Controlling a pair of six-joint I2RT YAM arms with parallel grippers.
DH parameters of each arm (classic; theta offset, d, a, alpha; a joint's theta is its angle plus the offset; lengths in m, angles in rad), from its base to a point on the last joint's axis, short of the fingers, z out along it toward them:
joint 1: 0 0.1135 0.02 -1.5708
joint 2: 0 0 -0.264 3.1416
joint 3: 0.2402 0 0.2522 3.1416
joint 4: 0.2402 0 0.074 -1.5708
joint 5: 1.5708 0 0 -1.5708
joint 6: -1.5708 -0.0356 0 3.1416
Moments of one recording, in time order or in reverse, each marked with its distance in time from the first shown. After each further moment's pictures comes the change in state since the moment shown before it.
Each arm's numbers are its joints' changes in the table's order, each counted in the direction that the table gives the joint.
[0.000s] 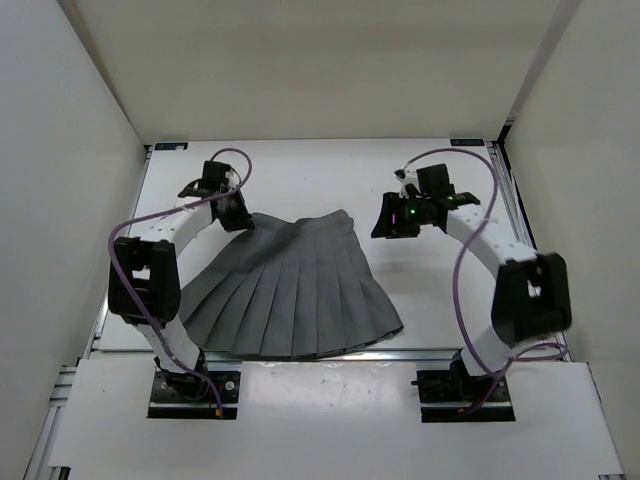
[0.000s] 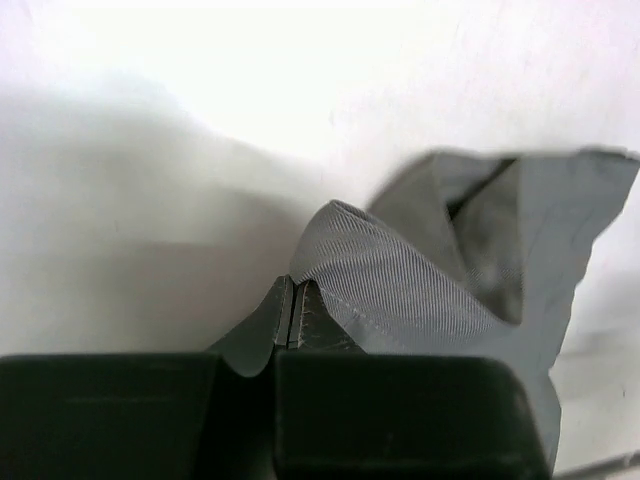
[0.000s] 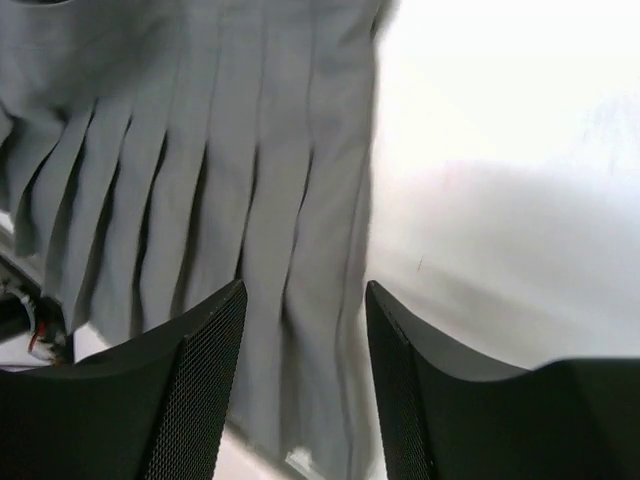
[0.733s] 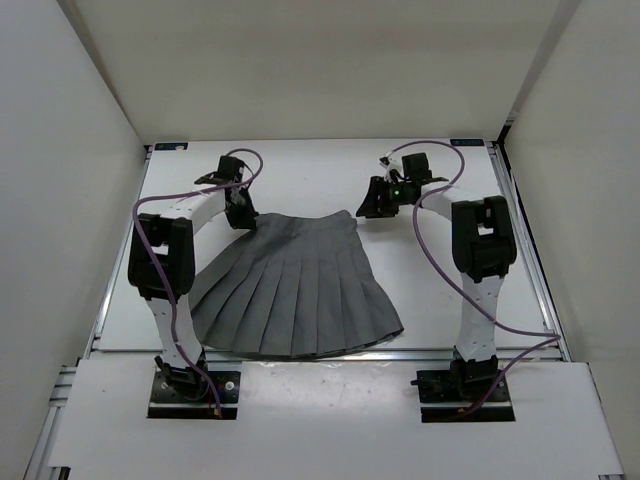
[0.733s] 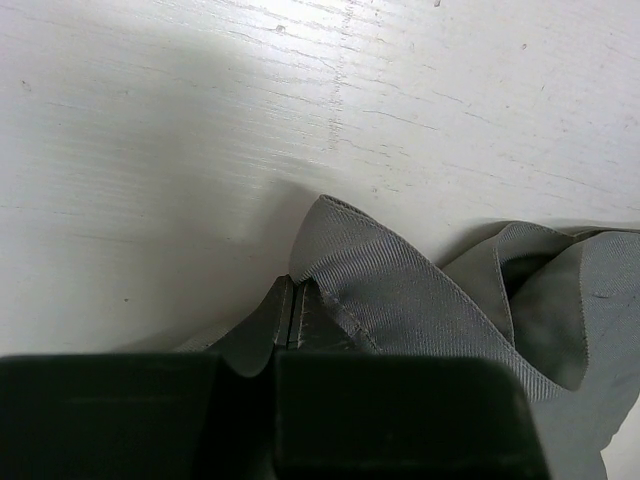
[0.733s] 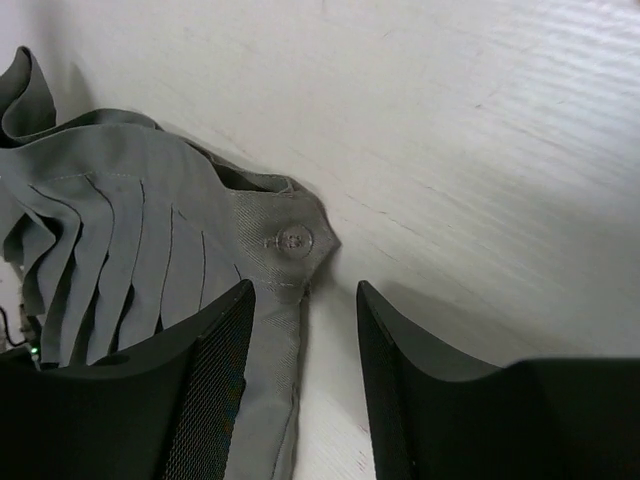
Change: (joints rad) left arm -0.021 0.239 0.209 0.095 -0.105 -0.019; right arm -0.067 0.628 0.366 -0.292 -0.216 0.006
